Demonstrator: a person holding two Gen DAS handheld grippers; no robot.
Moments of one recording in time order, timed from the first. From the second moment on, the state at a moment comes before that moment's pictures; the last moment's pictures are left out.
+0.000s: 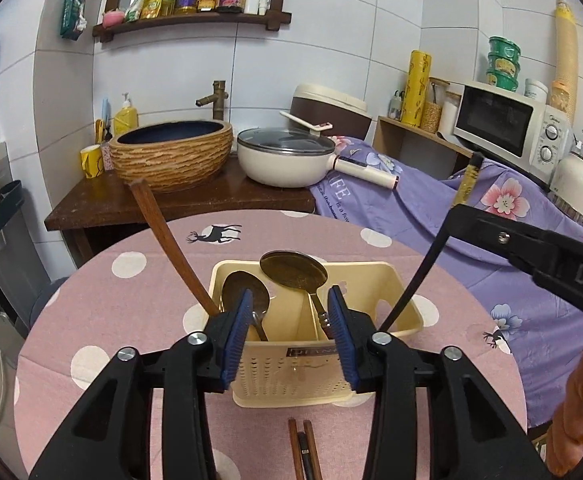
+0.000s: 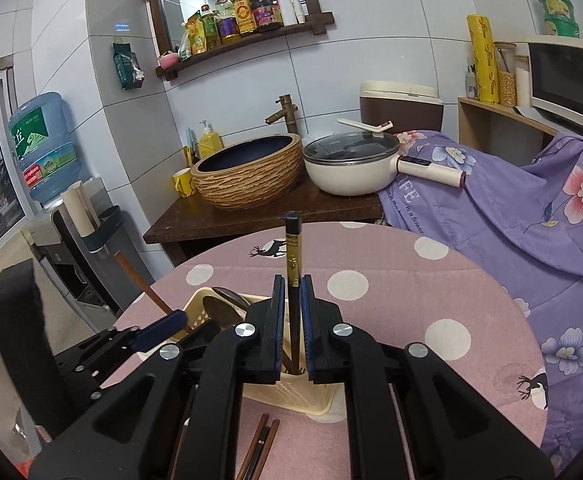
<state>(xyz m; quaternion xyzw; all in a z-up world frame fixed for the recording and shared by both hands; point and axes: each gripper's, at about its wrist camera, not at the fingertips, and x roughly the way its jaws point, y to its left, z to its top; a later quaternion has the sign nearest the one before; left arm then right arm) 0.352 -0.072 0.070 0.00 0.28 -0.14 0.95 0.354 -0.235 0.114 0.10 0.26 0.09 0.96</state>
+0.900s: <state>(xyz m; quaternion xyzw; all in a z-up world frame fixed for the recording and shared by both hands) 0.213 -0.001 -0.038 0.04 0.40 -0.06 0.91 0.274 -0.175 -0.043 0.07 0.47 0.07 0.88</state>
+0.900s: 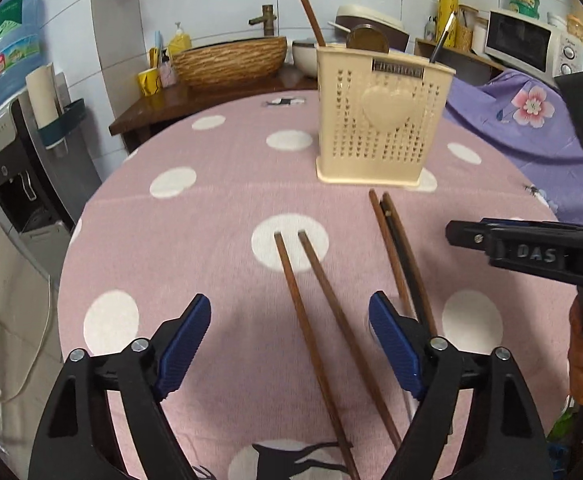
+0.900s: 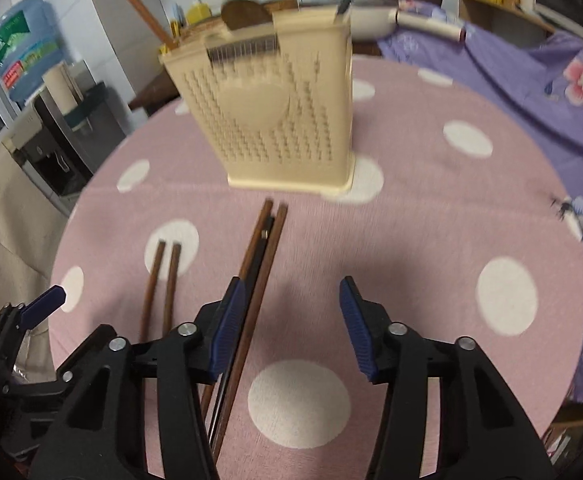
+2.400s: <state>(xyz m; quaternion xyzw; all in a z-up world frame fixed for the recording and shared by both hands) 0.279 -0.002 -0.077 0.03 0.46 -0.04 0.89 0.342 -0.142 -0.073 0.03 0.50 -0.02 0.87</state>
